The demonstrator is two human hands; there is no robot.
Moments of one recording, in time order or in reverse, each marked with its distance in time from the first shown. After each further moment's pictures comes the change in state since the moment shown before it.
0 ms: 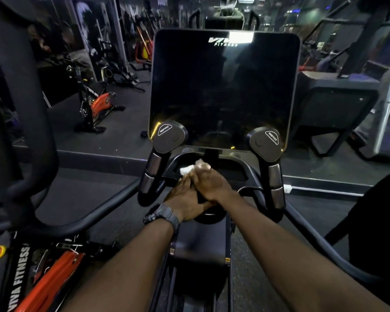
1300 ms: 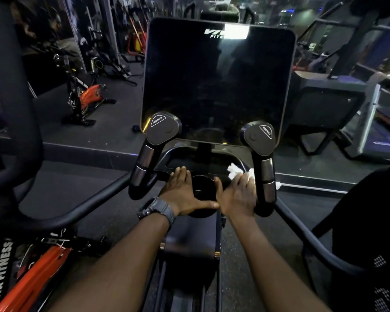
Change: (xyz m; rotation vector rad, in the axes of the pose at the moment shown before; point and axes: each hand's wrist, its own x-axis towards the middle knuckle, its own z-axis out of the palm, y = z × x) left_hand -0.003 0.009 -0.003 0.095 -0.139 -0.083; right_hand -0.091 0.025 0.003 -0.106 0.290 0.519
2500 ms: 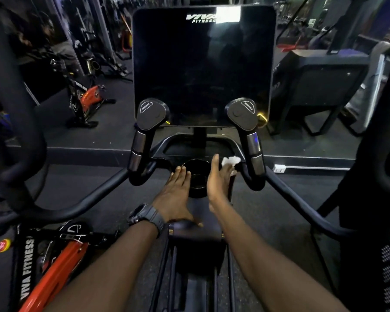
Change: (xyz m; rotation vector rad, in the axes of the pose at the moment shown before) left_hand -0.042 -0.012 0.033 0.200 0.088 0.224; right_hand -0.033 -0.032 -0.014 1.178 -0.247 0.404
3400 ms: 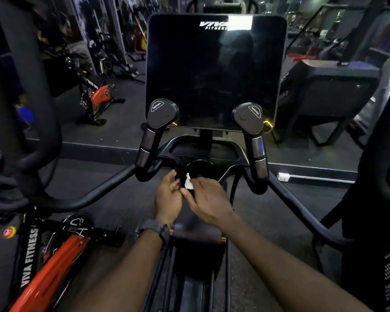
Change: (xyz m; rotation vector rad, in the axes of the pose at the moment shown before) left_hand -0.011 0.010 0.021 -1.262 0.609 -0.457; right_hand -0.019 0.027 -0.015 -1.153 -0.251 -0.948
